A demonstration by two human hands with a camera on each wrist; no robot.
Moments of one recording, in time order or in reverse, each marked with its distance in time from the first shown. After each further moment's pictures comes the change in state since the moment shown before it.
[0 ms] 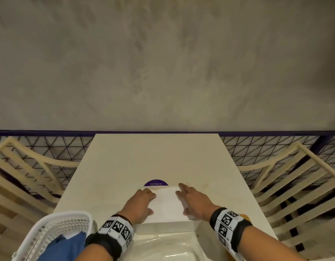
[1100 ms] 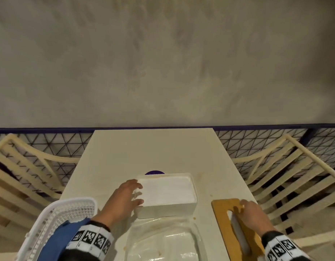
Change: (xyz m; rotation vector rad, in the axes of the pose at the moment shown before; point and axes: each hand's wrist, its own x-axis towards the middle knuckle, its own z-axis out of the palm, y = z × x) left_hand -0.071 -0.015 -0.016 -0.227 0.227 -0.005; right_hand -0.128 0.097 0.066 0.311 0.174 0.758
